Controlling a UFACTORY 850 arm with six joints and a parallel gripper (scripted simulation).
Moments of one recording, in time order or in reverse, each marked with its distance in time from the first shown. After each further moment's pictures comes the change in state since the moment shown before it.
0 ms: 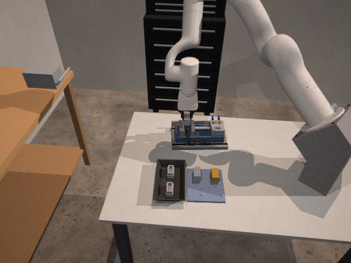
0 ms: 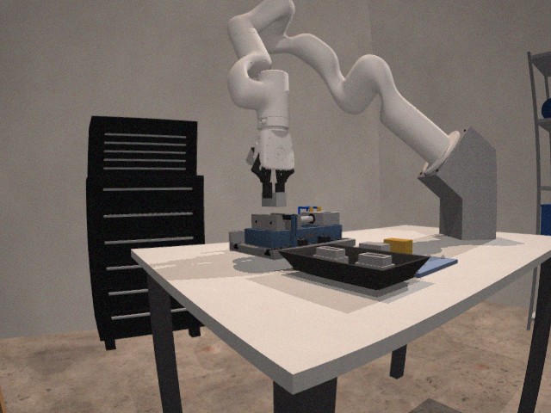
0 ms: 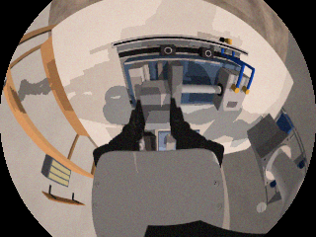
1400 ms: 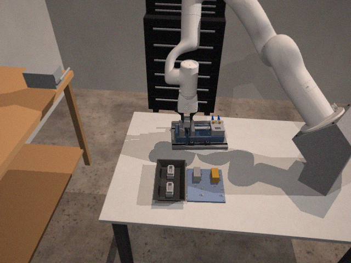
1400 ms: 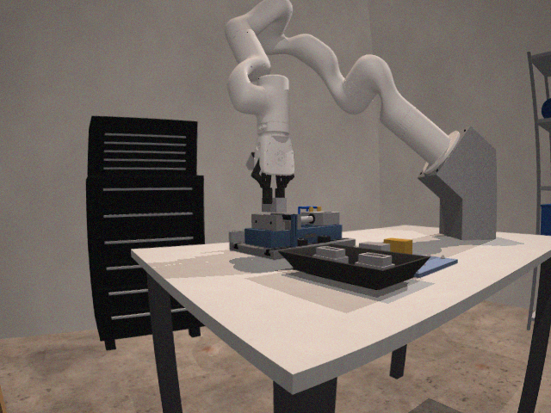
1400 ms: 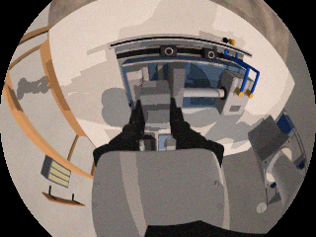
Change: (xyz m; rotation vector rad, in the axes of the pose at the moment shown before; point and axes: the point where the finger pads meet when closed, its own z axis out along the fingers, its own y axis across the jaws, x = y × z) arm 0.000 0.000 0.014 0.000 0.000 0.000
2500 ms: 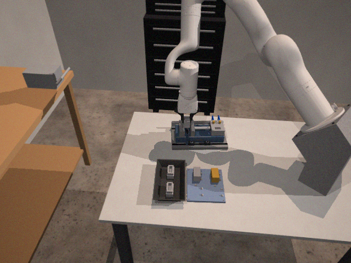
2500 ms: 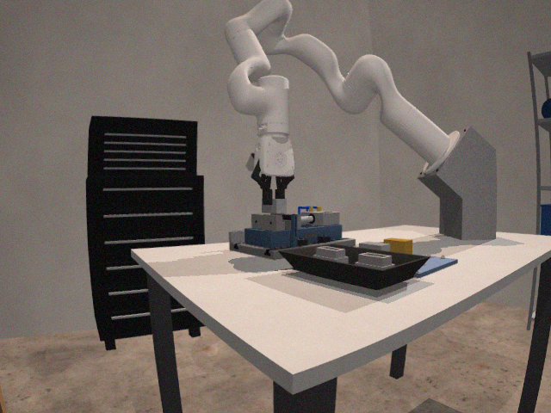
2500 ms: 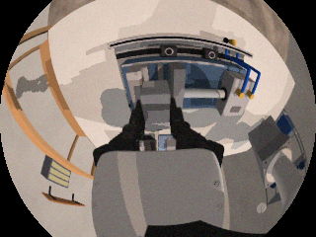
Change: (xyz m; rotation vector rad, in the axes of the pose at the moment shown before) arm 0.000 0.000 0.003 0.000 0.000 0.000
